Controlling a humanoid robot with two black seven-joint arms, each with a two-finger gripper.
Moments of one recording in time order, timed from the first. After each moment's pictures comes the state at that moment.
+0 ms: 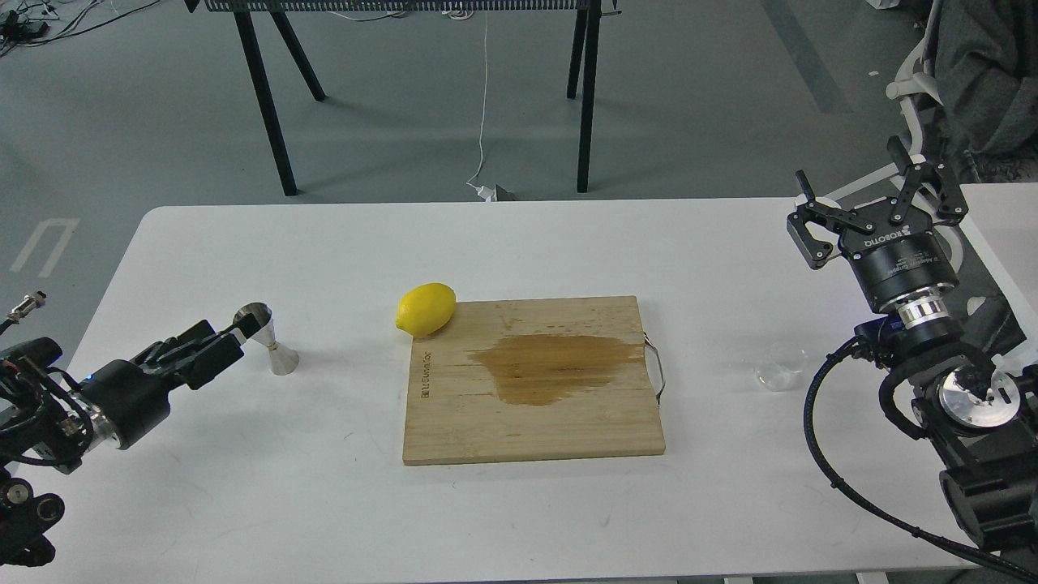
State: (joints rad) left arm -0.14 0.78 -0.80 -1.18 1.54 0.17 -0.49; right arm 0.30 -0.36 1.25 1.09 0.28 0.49 0.05
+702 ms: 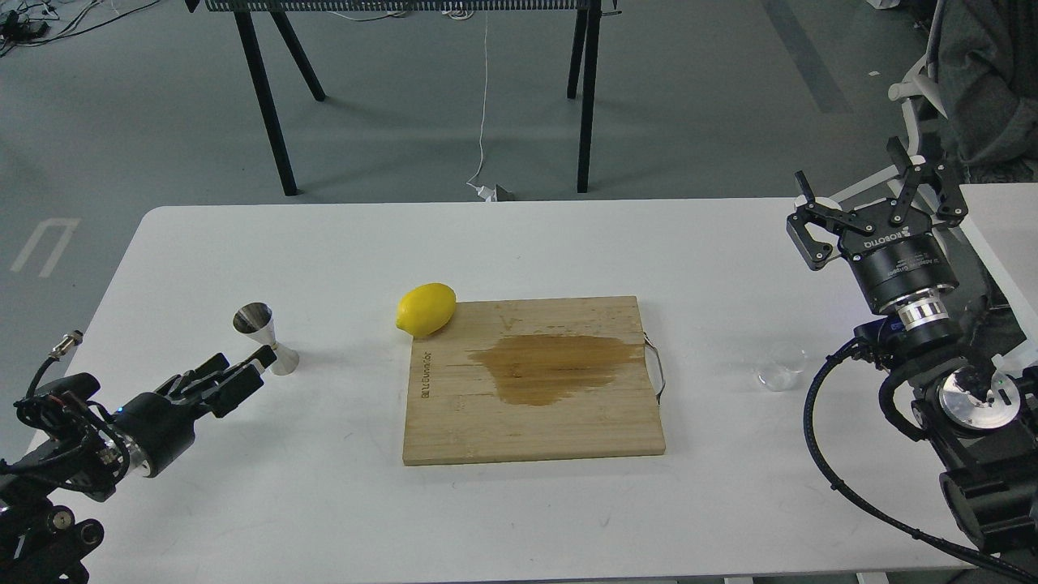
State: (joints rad) left arm -0.15 0.68 -0.75 -1.05 1.56 0.23 -0.49; right arm 0.29 -0.36 1.25 1.10 0.28 0.49 0.05
